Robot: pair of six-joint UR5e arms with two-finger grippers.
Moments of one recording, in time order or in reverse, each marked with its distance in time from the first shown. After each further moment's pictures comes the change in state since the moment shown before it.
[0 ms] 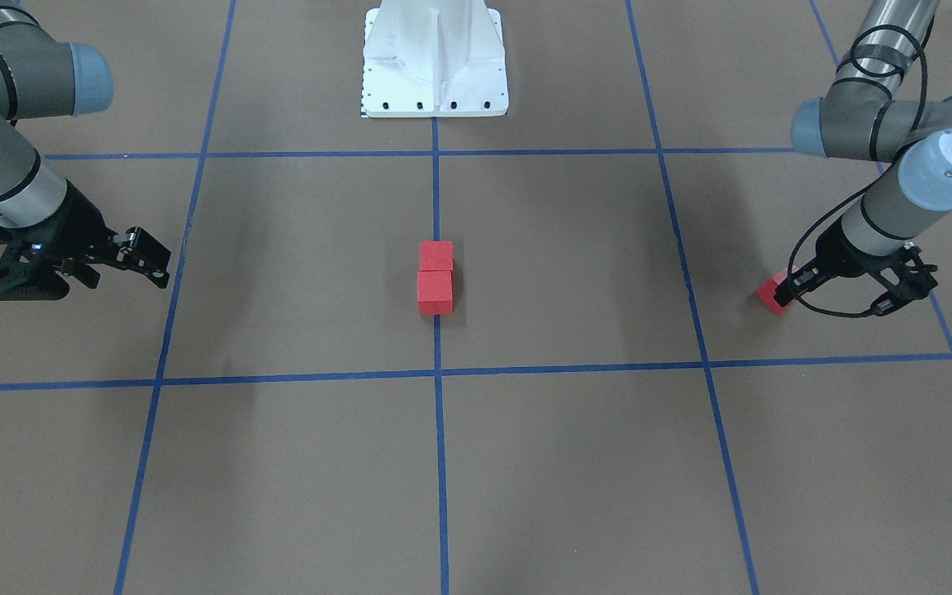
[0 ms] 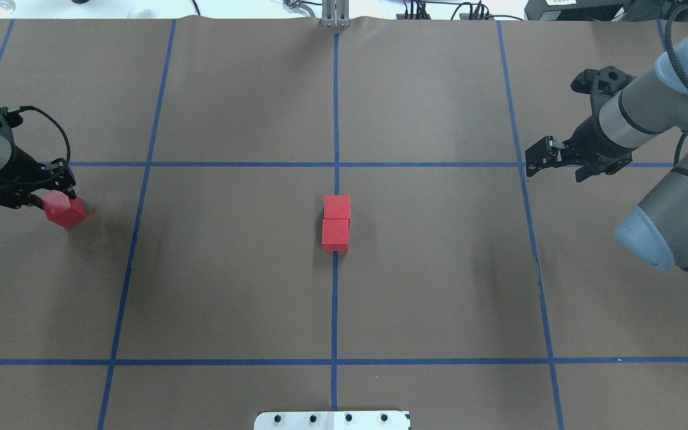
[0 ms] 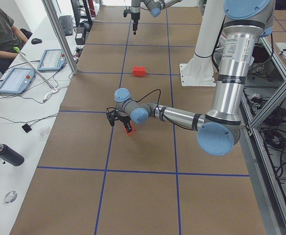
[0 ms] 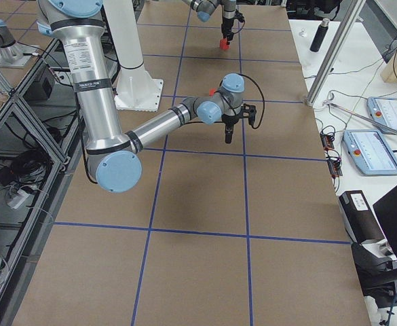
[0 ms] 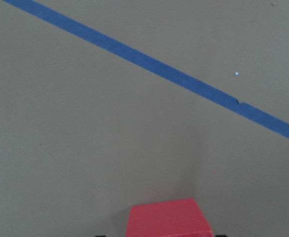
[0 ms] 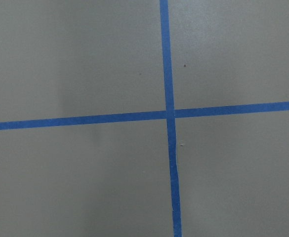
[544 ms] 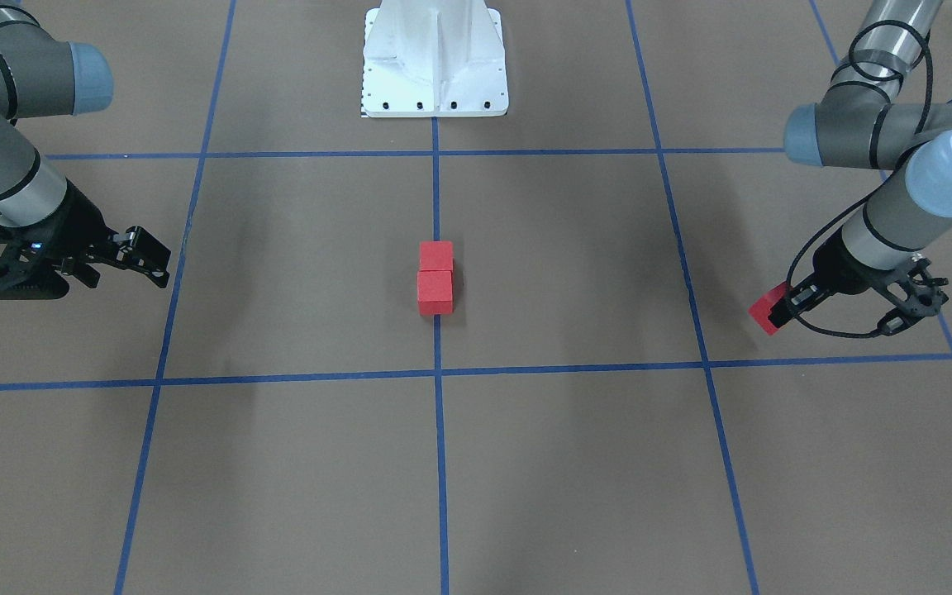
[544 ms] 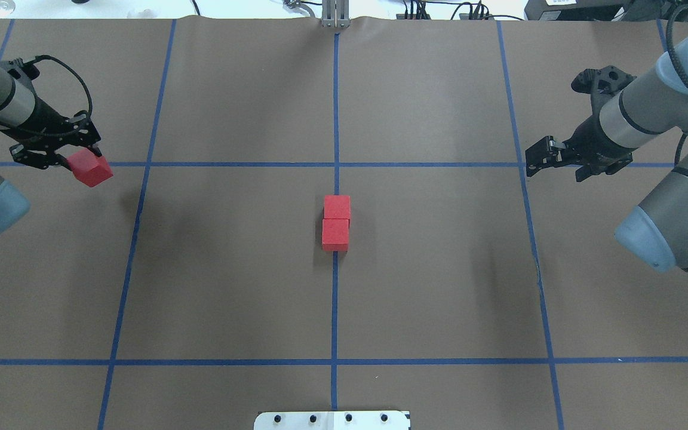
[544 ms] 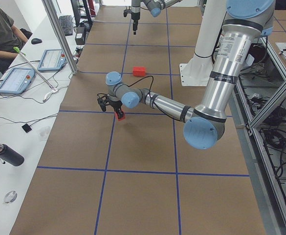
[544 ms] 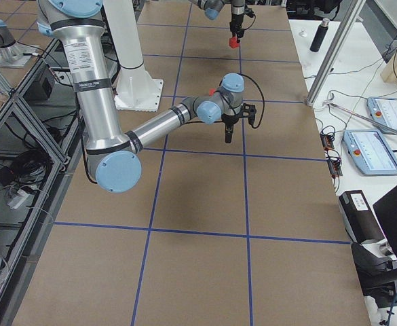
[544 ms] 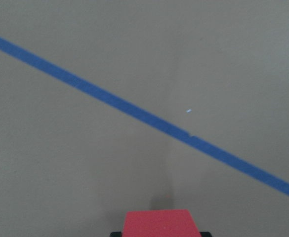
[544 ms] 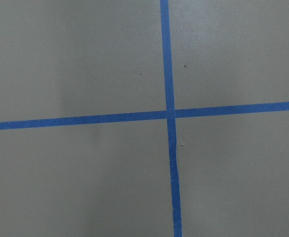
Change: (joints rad) left arm -0.029 -0.162 -0.039 0.140 -0.005 -0.163; right arm 0.000 -0.001 0.005 0.000 -0.001 0.000
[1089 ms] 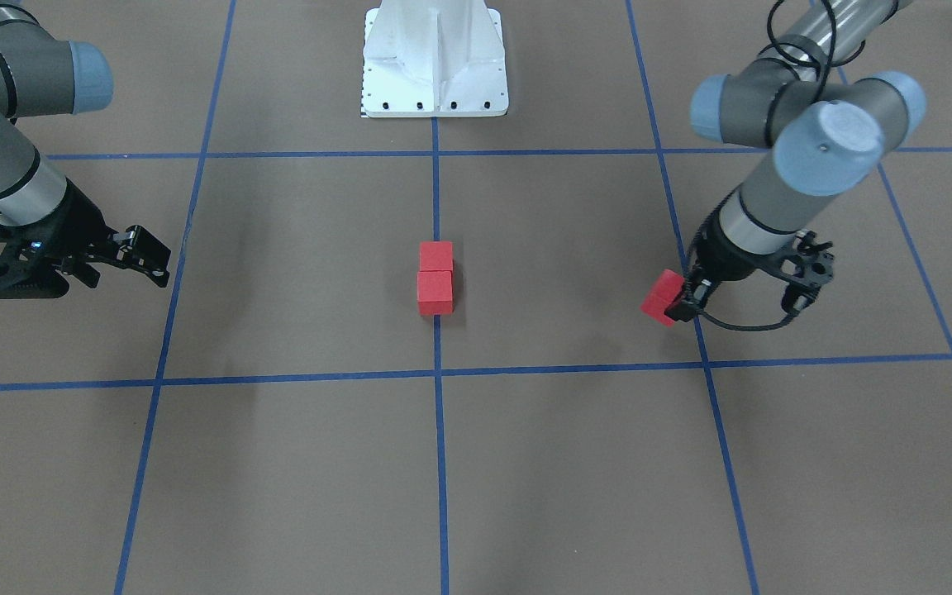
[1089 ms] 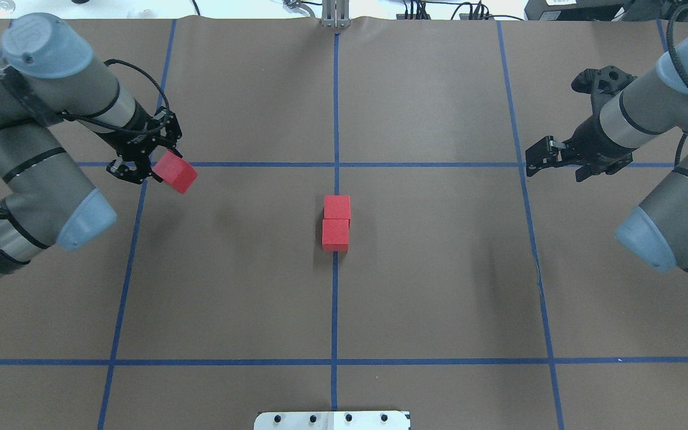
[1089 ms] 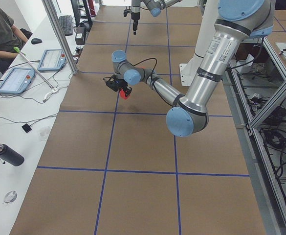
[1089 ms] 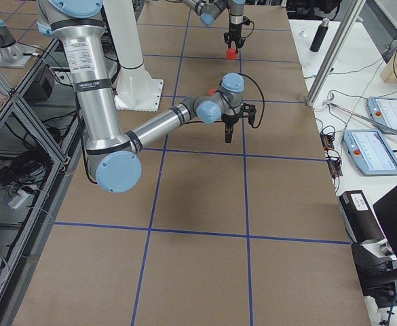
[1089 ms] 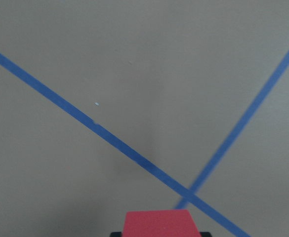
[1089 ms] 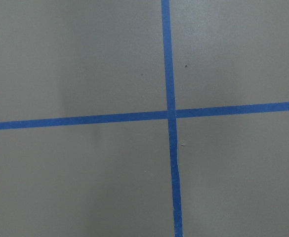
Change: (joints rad) left arm 0.176 -0.196 -0.065 0.202 0.064 -0.549; right arm 0.000 0.000 0.001 0.000 0.000 0.000
